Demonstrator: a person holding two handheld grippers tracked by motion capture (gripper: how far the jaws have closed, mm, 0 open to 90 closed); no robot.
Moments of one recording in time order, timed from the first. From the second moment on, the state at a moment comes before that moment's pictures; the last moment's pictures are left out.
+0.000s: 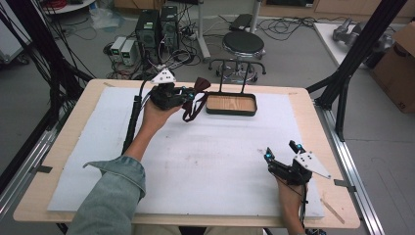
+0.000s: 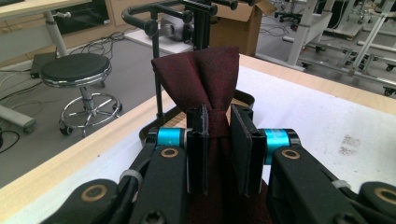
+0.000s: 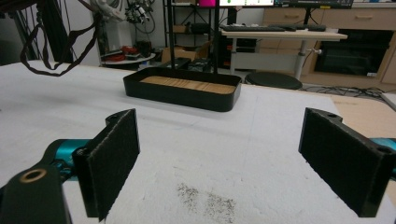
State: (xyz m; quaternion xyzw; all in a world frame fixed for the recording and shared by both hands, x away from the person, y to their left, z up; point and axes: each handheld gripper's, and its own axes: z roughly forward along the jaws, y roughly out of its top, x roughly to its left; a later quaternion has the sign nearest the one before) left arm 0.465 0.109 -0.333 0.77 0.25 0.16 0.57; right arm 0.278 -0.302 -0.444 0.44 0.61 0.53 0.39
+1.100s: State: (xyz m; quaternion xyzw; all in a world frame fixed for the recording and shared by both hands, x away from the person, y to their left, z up) left arm 0.502 0.078 -0.294 0.76 0.22 0.17 0.58; right arm 0.279 -0.303 -0.445 0.45 0.61 0.53 0.38
